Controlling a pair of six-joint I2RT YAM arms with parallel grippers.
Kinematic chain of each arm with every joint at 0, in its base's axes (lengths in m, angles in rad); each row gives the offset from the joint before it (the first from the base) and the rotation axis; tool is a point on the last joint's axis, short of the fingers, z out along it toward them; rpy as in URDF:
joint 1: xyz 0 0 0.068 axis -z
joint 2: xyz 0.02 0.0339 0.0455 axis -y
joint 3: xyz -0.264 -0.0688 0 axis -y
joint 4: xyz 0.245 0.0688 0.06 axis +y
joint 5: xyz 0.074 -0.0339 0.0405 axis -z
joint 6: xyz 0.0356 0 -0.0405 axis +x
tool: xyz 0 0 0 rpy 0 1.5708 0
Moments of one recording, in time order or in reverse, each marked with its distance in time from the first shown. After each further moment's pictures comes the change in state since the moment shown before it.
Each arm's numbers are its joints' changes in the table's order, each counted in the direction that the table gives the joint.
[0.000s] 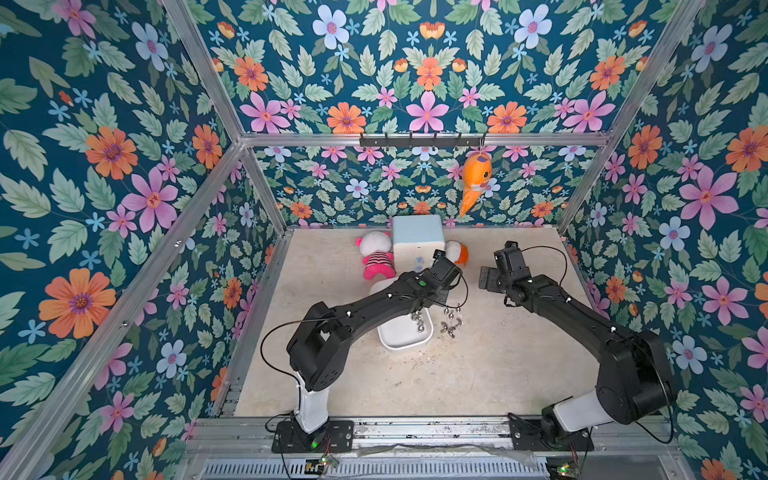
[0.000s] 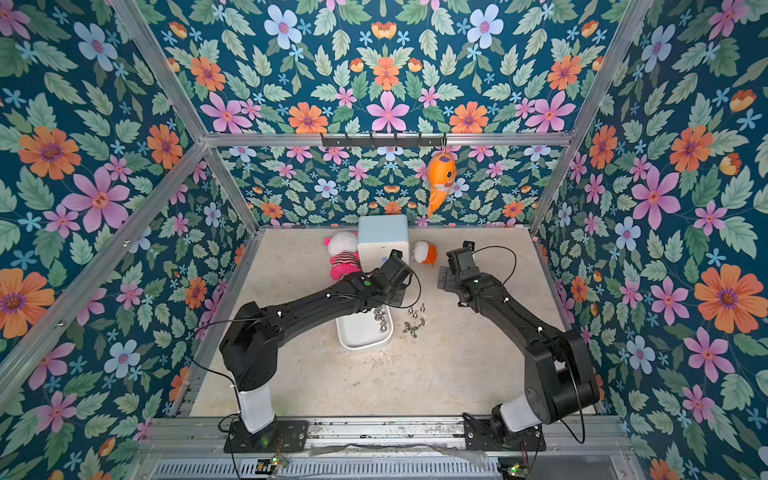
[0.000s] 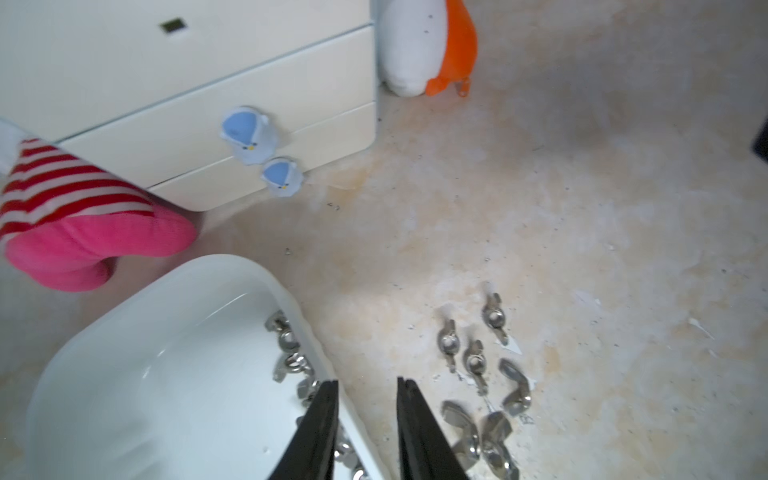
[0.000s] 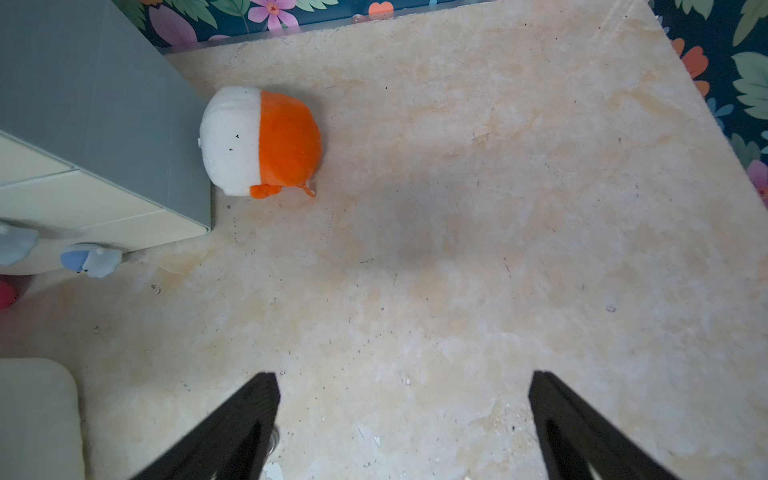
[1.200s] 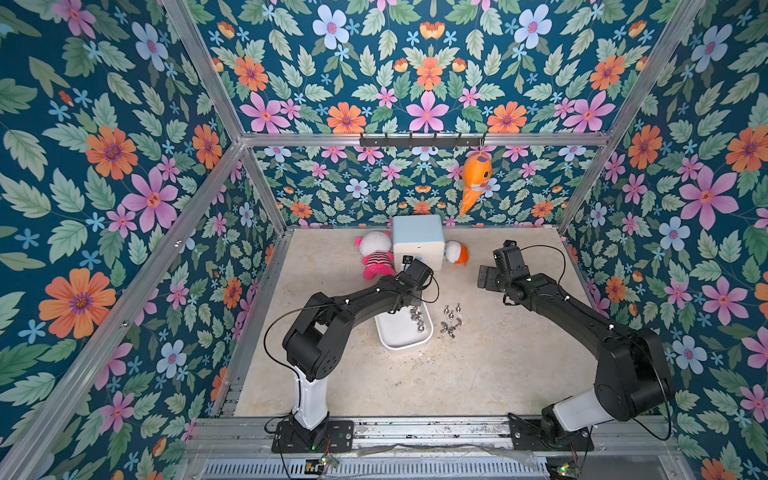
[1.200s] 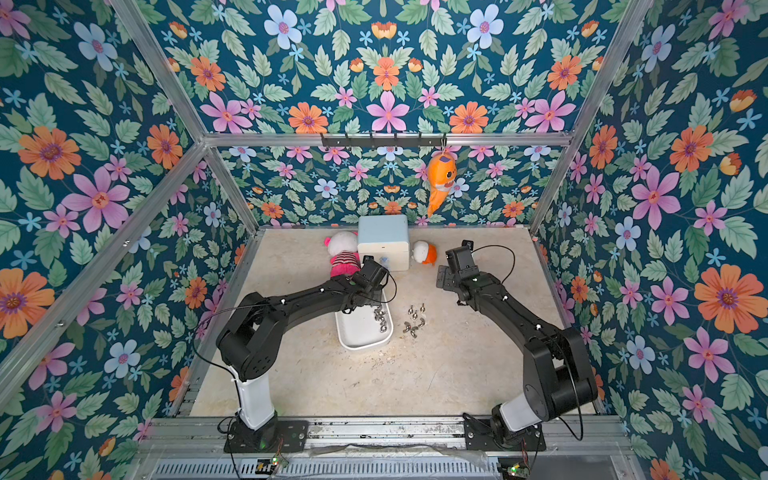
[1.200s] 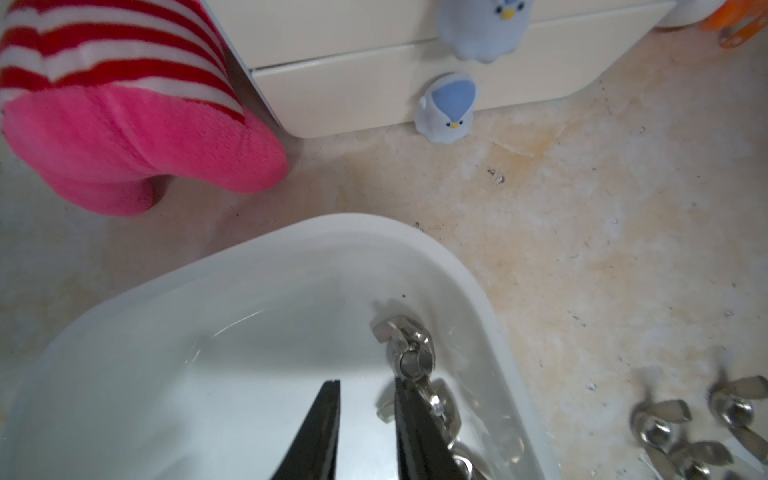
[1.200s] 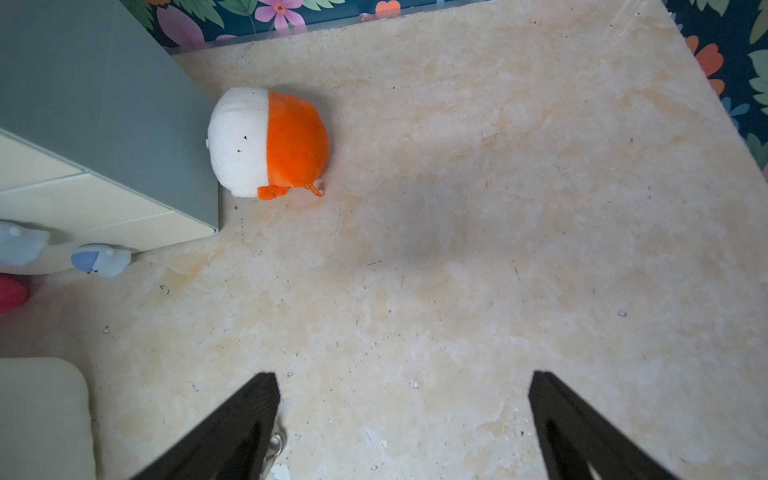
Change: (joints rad) left arm -0.152 -0.055 -0.177 -0.150 0.024 -0.074; right arm 0.000 -0.018 0.015 0.000 -0.015 0.003
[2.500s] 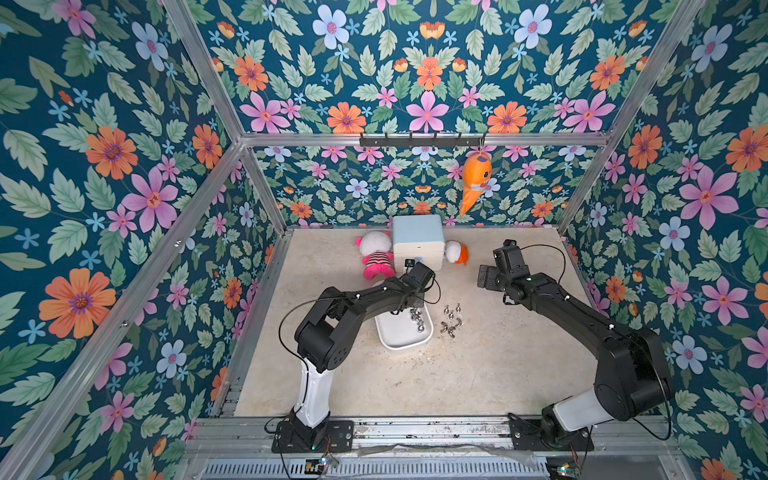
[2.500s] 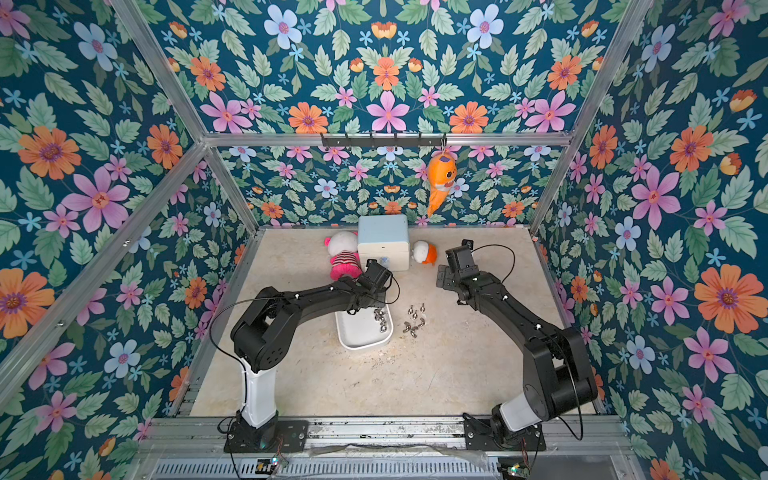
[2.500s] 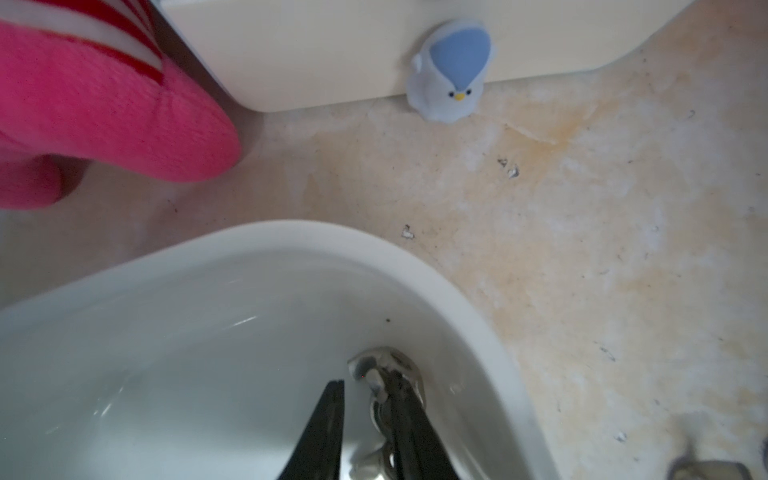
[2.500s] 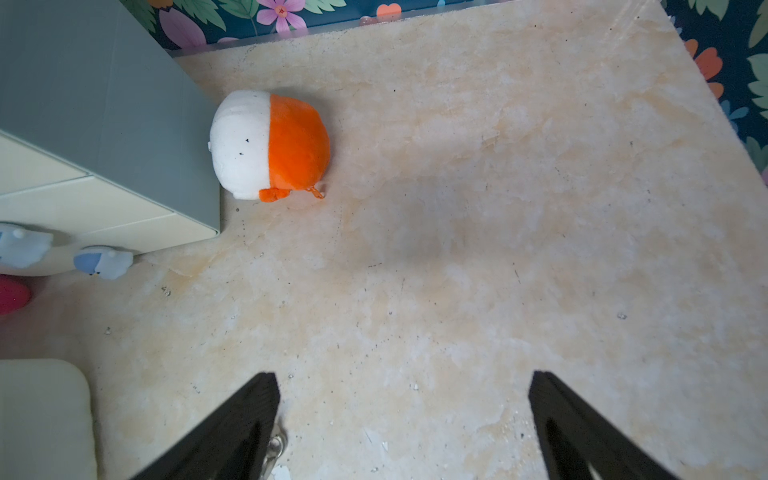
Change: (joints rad) left arm -0.006 -0.088 0.015 -0.056 0.027 -0.029; right arm 0.000 0.003 0.005 0.000 0.000 -0.003
